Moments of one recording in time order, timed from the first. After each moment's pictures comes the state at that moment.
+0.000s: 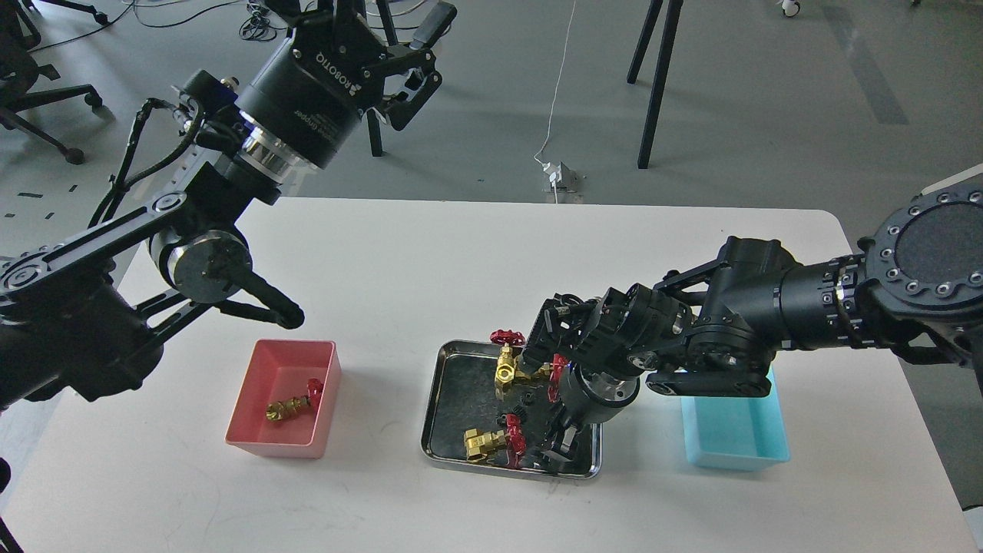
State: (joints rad) left arm -0.85 0.54 -0.58 -1.53 0.19 -0.10 -0.49; right arm 1.41 0.00 -0.72 1.09 -1.39 0.39 0.26
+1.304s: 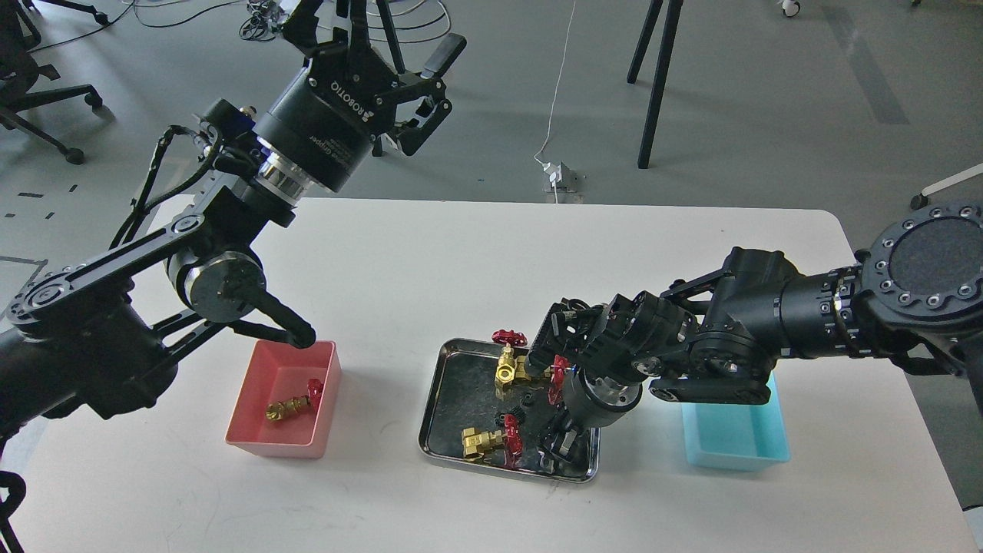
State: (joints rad) left arm -0.81 0.51 -0.58 -1.53 0.19 -0.10 -0.49; right arm 1.40 -0.01 -0.70 1.07 -1.37 0.36 0.26
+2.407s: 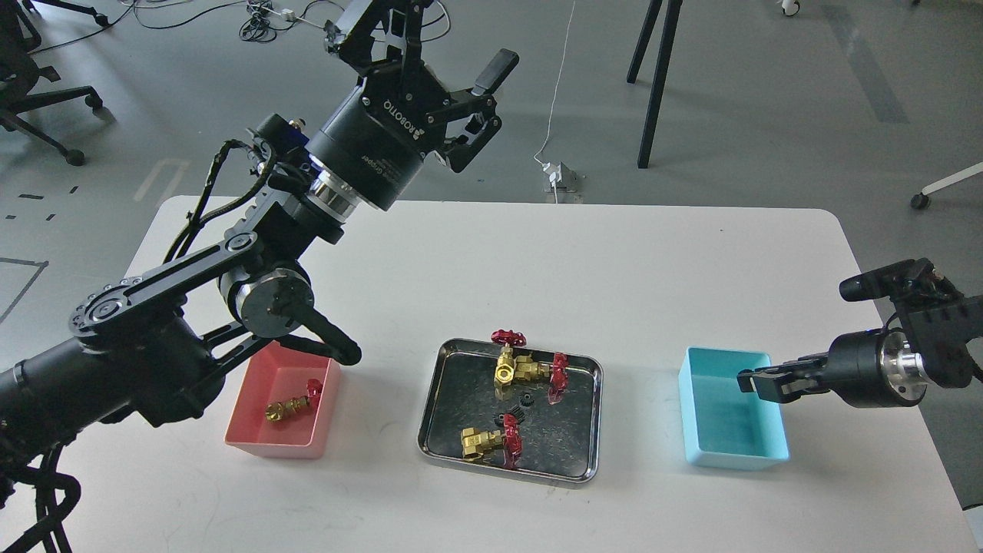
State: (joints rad) left arm -0.79 0.39 -0.58 -1.51 0.25 -0.07 -0.49; right arm 1.20 -1.00 -0.40 1.46 -1.35 0.27 0.25
